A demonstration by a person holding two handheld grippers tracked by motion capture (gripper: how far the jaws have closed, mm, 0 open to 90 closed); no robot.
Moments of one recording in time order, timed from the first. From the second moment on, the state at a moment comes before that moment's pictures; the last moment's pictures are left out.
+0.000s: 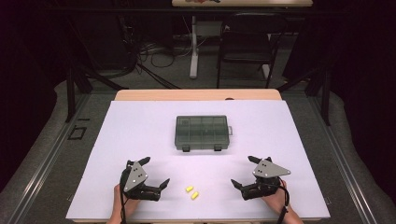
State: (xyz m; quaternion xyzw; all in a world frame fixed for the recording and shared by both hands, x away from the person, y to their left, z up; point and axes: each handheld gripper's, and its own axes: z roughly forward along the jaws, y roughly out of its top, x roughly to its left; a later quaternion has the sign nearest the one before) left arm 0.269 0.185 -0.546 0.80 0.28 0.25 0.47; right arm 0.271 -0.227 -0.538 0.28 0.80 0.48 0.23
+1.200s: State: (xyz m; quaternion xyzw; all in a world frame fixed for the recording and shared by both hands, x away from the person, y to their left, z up) left arm 0.313 0.160 -0.541 0.81 0.30 0.23 0.46; right arm 0.317 -0.205 -0.534 0.29 0.81 0.47 0.21
